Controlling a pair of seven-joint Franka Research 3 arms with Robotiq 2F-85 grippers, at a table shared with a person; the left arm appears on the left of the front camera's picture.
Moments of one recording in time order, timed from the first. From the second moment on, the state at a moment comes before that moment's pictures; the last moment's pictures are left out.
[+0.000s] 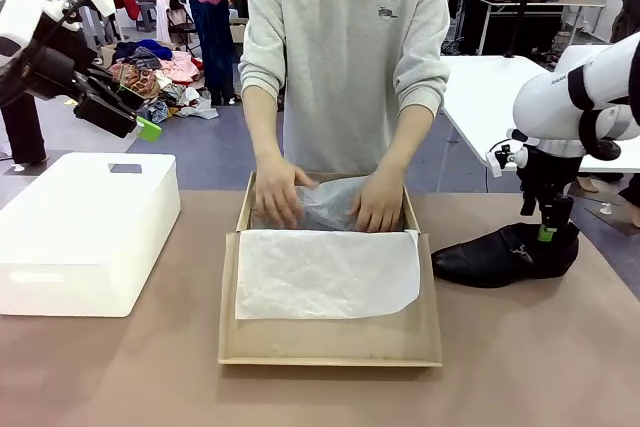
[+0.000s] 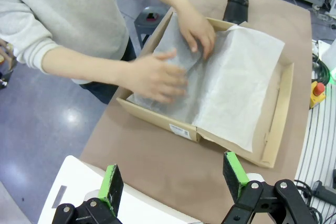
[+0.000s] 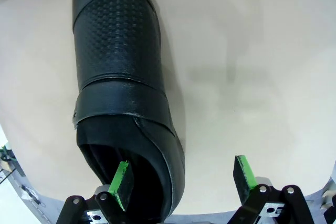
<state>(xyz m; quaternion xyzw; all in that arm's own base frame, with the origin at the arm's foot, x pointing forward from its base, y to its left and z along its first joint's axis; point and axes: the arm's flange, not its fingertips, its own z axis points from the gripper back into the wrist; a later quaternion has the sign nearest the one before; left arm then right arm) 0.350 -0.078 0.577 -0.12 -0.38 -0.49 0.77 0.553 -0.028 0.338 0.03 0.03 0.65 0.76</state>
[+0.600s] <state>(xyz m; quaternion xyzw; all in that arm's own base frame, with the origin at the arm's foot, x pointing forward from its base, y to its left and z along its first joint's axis) 0.350 -0.078 0.577 -0.12 -0.38 -0.49 0.77 0.562 -0.027 0.321 0.04 0.04 0.66 0.75</state>
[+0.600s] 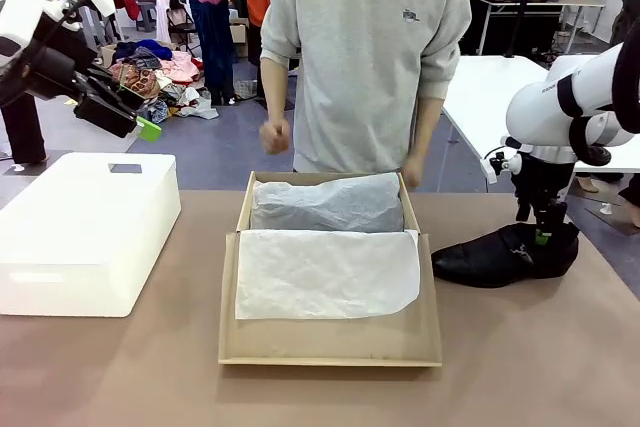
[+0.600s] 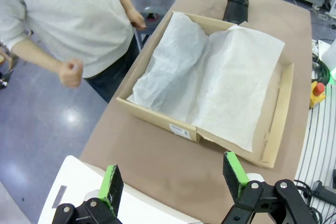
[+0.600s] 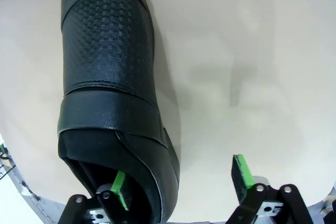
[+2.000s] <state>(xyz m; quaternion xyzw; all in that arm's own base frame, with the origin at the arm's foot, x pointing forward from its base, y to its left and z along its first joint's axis) 0.350 -0.078 0.577 -0.12 -0.38 -0.49 0.77 0.562 -0.044 0.334 0.06 0.06 0.64 0.76</state>
